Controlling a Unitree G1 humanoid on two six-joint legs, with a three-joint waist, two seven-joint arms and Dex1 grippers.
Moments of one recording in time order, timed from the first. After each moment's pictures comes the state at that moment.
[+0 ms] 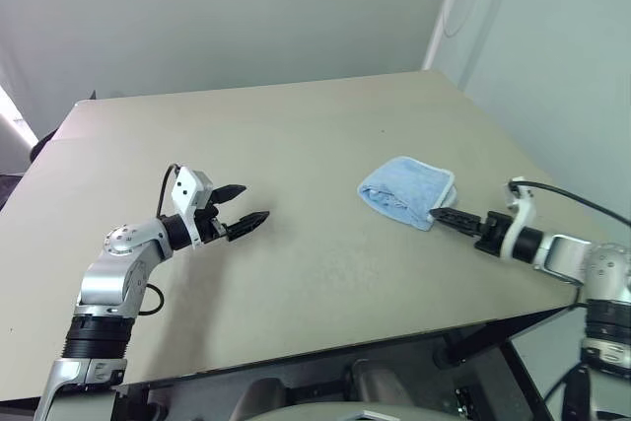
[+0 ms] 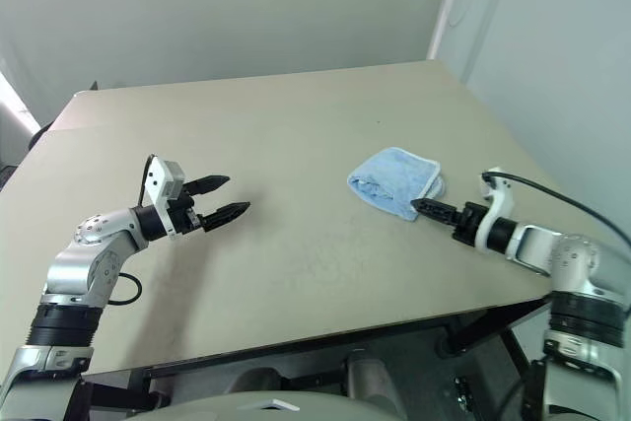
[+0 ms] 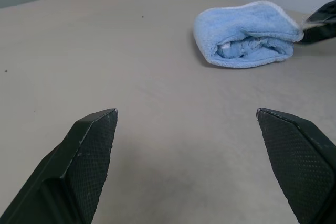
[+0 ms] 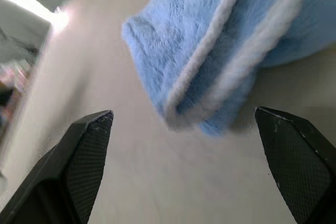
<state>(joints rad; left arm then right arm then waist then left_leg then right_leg) -0.25 0.57 0.07 0.07 -0.44 0.32 -0.93 -0.29 -0.70 -0.38 0.13 0.77 1.16 0.71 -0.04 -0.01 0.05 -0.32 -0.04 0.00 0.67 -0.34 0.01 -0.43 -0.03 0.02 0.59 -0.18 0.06</state>
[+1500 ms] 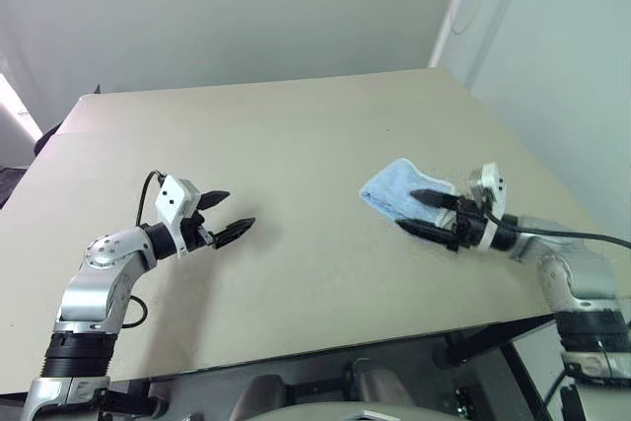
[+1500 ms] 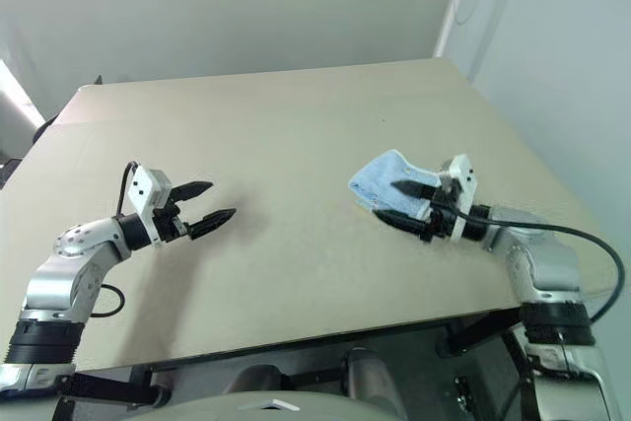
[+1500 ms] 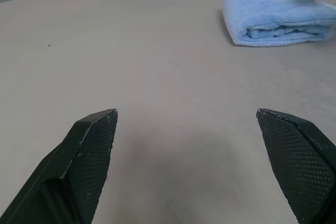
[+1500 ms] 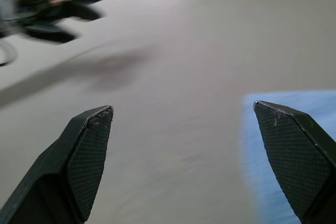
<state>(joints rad) -0.14 0.62 0.11 -0.01 -0.42 0.30 -0.89 -0.22 -0.69 -0.12 0.00 0.55 0.49 1.17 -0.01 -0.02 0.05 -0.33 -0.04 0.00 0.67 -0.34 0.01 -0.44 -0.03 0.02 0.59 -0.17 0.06</state>
